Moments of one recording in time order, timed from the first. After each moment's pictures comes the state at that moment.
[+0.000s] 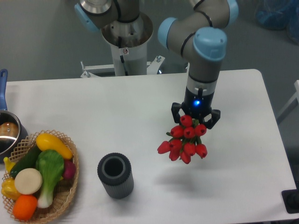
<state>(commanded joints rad) 2.62 -1.87 -1.76 -0.89 1.37 0.86</state>
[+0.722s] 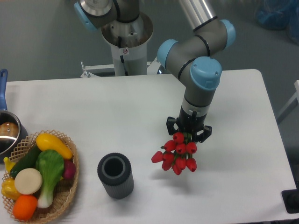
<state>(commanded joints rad) 2.60 -1.98 -1.73 -0.88 1.37 0.85</state>
